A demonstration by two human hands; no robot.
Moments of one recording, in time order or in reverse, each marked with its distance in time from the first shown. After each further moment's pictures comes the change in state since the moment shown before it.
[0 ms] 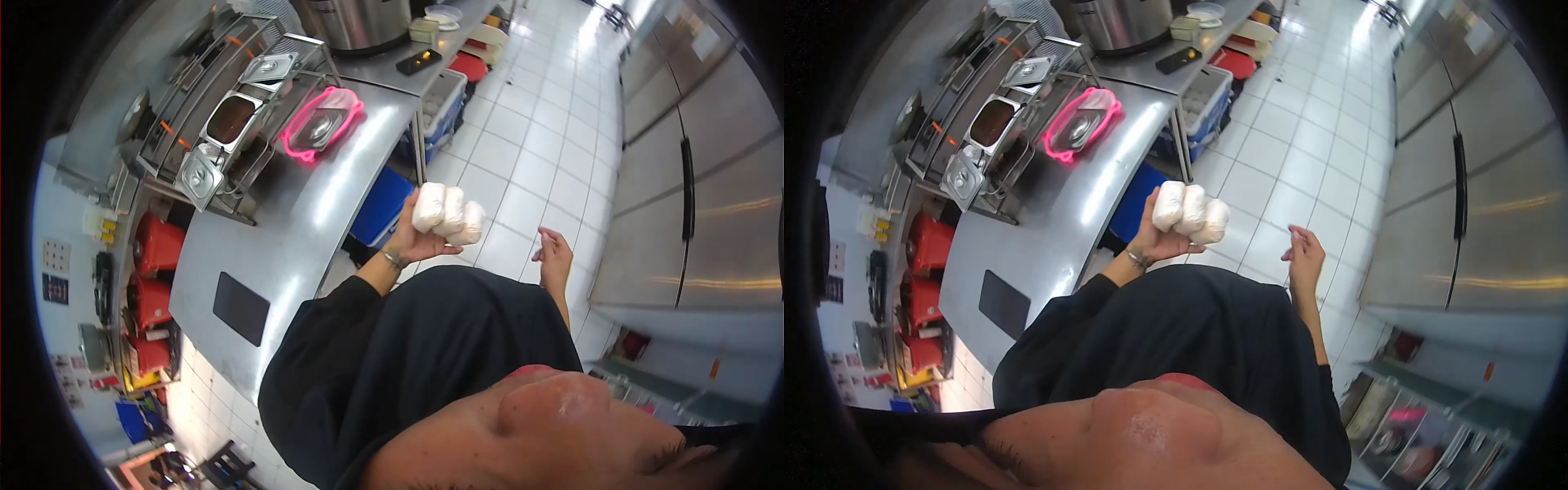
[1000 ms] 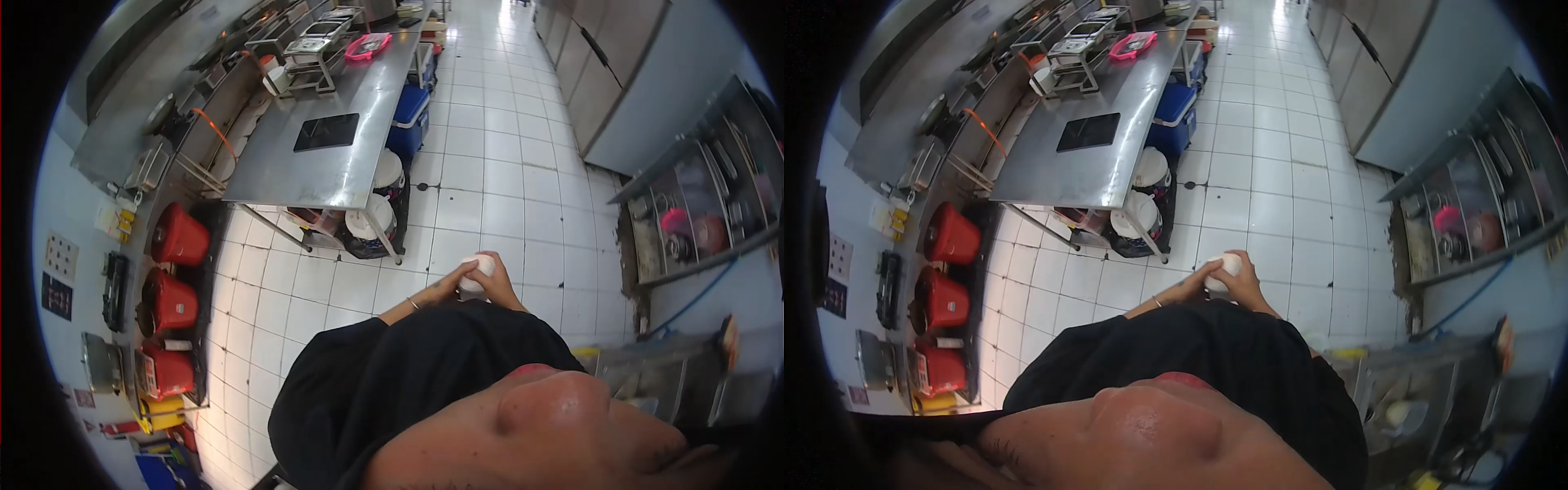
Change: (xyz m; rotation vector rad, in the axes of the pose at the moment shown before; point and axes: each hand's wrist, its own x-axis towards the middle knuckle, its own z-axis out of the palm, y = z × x) left_hand -0.867 -0.498 -0.018 0.531 0.161 -0.477; right_hand -1.032 0.181 0.116 -0.094 -0.140 0.041
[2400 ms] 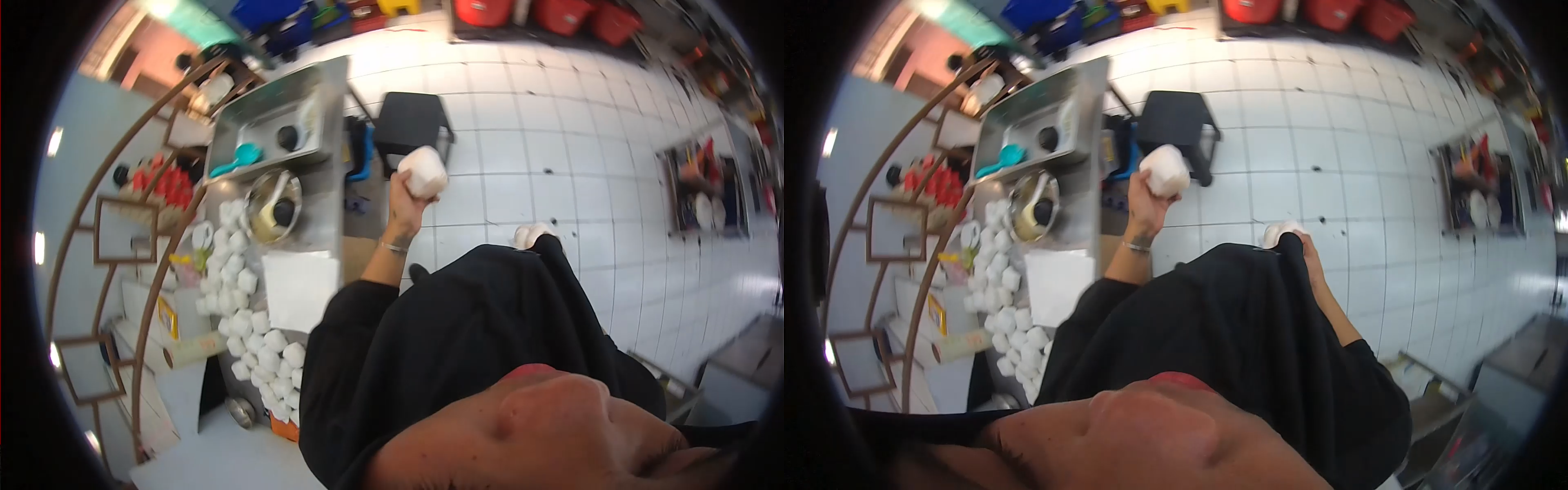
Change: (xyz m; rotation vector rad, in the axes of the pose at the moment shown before) left_hand -1.163 -1.112 0.133 -0.764 1.506 1.478; right_hand -1.216 0.146 0.560 0.353 -1.265 0.970
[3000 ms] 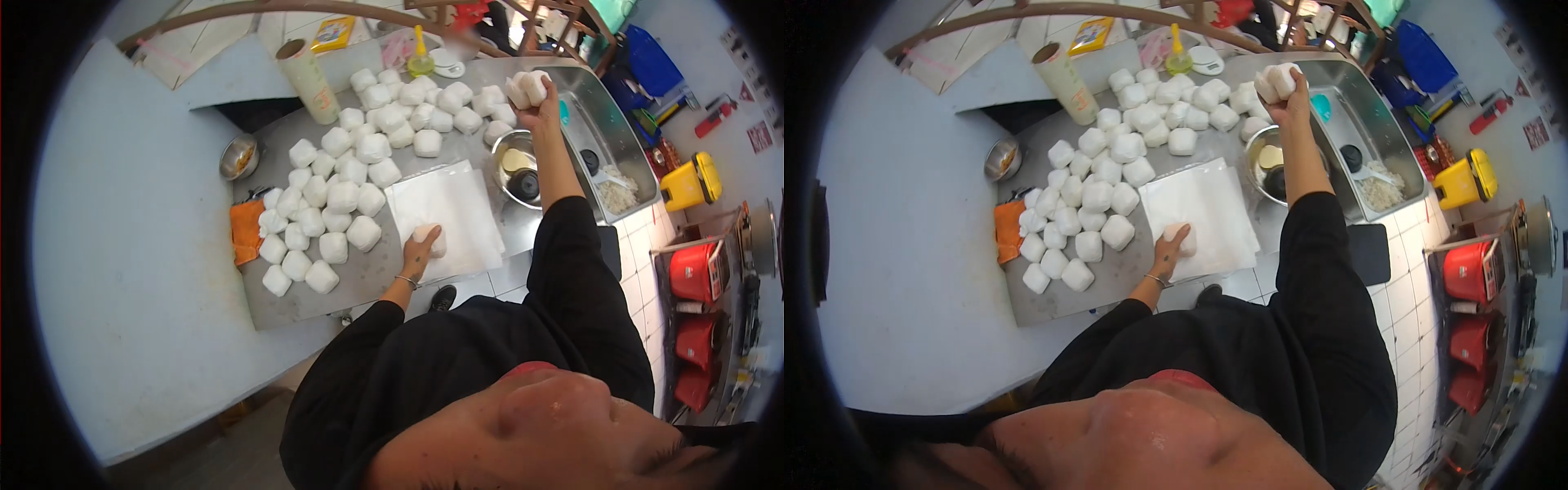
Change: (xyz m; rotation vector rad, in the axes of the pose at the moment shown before) left_hand -0.232 -0.022 -0.351 -0.219 1.207 0.348; right_hand 0.287 0.489 0.565 -0.428 -0.680 0.540
